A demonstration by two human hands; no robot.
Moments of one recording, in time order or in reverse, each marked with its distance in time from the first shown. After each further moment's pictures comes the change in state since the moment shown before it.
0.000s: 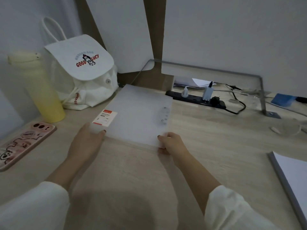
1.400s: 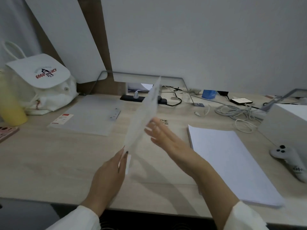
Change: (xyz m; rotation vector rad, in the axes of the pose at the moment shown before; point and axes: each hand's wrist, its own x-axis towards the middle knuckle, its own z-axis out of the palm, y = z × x) left_hand -0.255 0.062 0.076 0.047 -0.118 0.505; right_hand -0.229 0.016 -0.173 -0.081 -0.265 -0.449
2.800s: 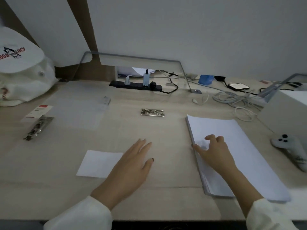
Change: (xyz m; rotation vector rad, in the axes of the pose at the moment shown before) left_hand 0.034 0.021 0.032 0.032 -0.477 0.282; right_hand -0.004 0.107 -0.091 -0.925 0.618 0.543
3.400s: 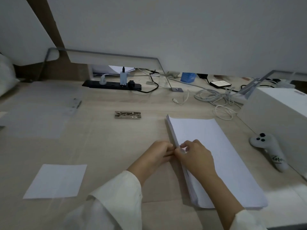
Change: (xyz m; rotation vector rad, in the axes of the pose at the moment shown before) left_hand 0.118 0.095 0.069 -1.130 -0.319 -0.415; right_hand 0.016 0.017 -0.006 0.046 0.041 -0.043
